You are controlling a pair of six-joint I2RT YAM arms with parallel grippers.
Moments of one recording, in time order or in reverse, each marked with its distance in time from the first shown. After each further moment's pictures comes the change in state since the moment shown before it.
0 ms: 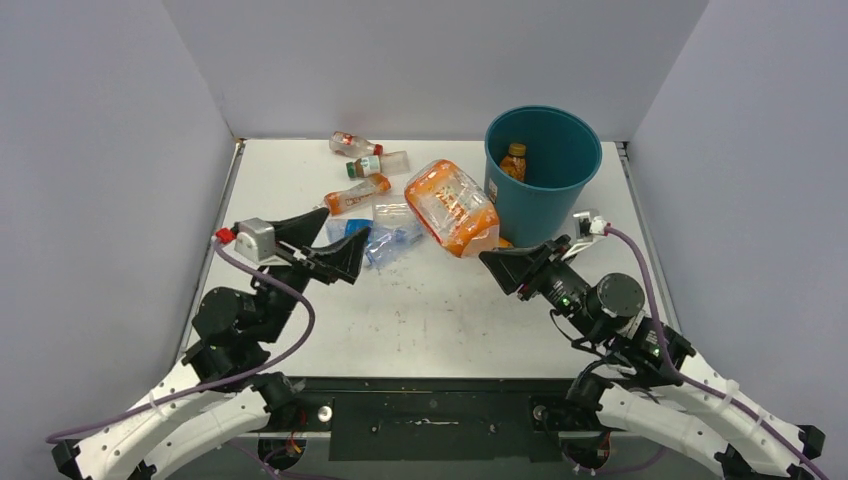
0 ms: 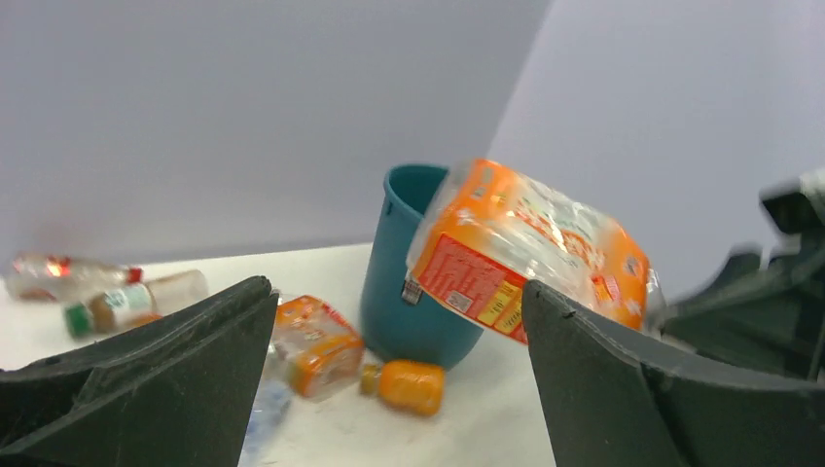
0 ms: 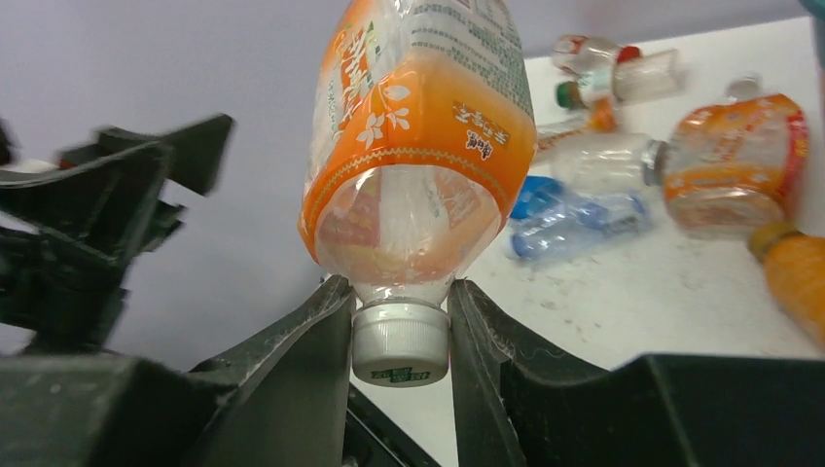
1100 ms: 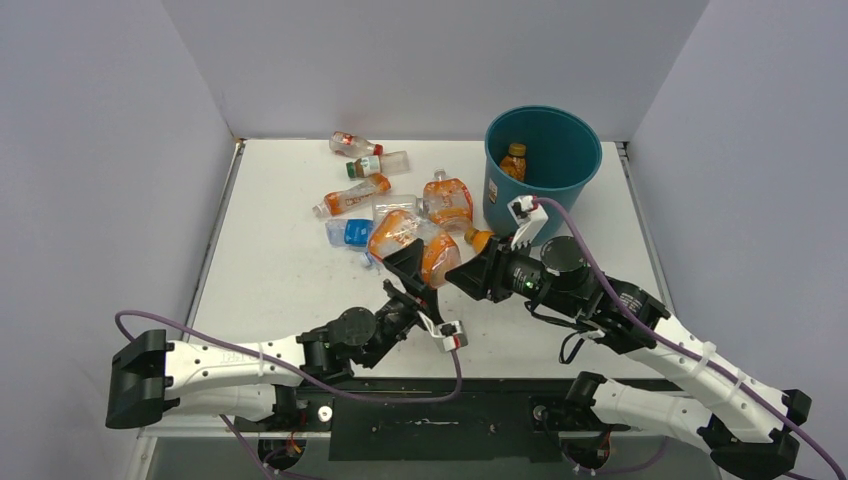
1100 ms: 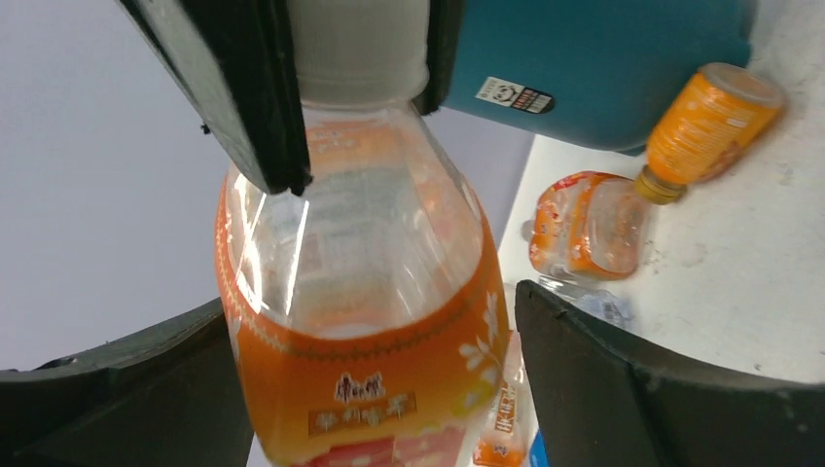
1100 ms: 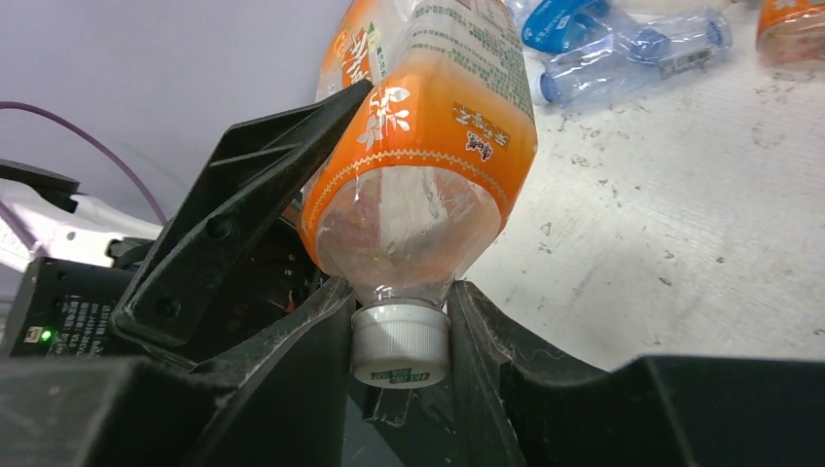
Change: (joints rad) left arm -0.456 0.515 -0.067 0.251 -0.148 1.579; right arm 0.000 0.281 0.292 -0.415 -0.204 0.026
